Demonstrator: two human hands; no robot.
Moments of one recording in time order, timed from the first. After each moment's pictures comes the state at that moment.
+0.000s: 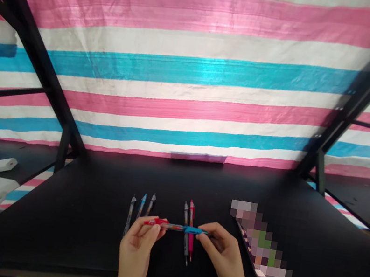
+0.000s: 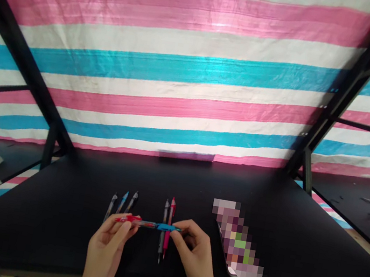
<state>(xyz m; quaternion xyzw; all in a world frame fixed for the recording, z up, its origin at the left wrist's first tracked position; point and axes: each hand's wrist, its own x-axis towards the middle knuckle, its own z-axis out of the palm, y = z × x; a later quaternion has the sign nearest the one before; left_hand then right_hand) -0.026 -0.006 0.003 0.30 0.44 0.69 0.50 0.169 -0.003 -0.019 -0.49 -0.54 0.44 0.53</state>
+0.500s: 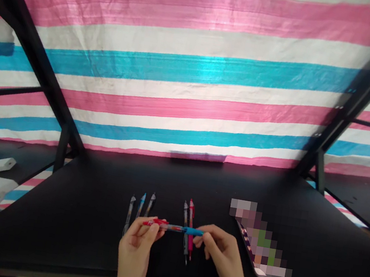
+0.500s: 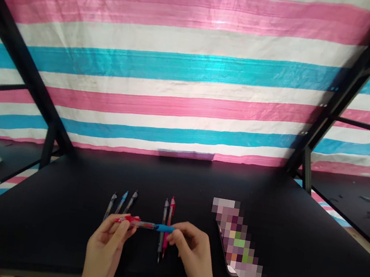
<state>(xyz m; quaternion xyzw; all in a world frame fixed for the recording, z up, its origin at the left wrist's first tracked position) -0.025 -0.005 0.001 0.29 0.44 0.69 0.49 0.170 -0.005 -0.016 -0.46 -0.53 0.47 0.54</state>
